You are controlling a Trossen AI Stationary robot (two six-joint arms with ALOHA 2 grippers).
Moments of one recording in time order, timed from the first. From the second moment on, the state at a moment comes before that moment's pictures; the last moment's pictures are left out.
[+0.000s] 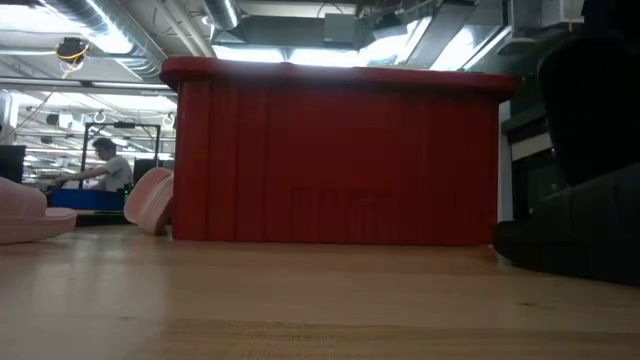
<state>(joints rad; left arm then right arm) -0.44 1.11 1.12 -0.34 -0.61 0.18 0.52 1.06 1.25 -1.45 0.34 1.07</state>
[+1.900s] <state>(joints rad) -0.44 1.11 1.12 -0.07 -0.58 0.20 0.46 1.07 1.33 -0.95 0.78 -0.10</state>
